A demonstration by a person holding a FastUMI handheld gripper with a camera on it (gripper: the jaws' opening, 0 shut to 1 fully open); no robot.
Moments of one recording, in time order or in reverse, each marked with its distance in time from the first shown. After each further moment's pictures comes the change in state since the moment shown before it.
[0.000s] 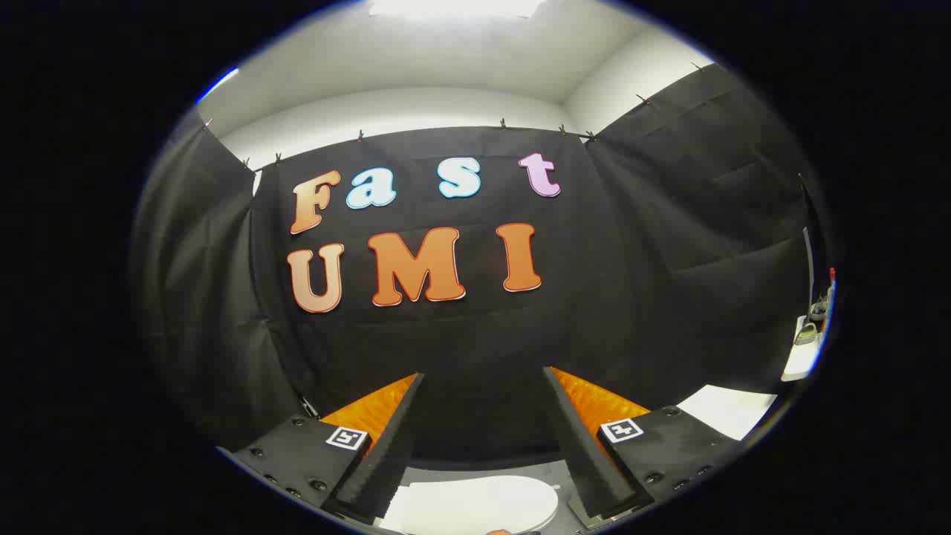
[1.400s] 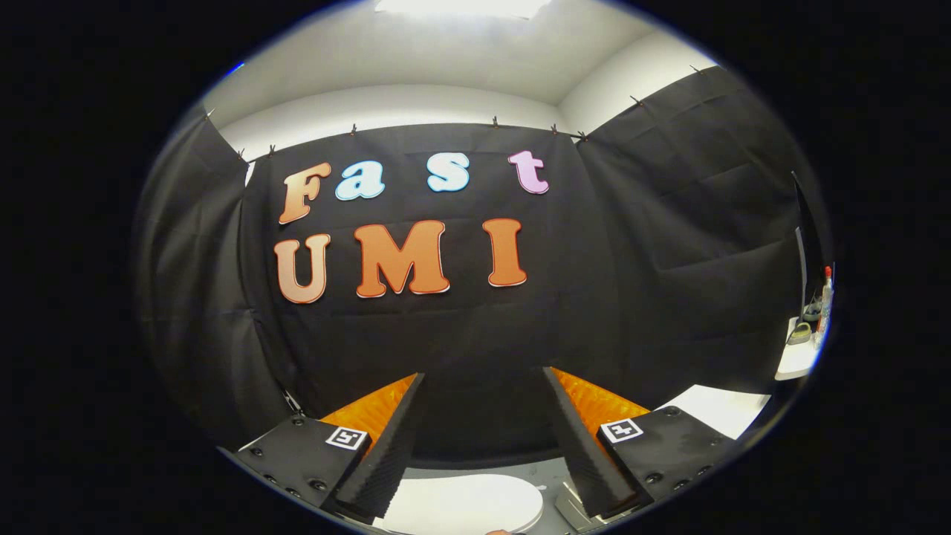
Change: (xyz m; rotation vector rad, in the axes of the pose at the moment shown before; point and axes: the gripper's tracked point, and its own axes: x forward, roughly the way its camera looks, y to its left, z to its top) arm 0.003 -0.025 -0.045 -0.015 0.010 -0.043
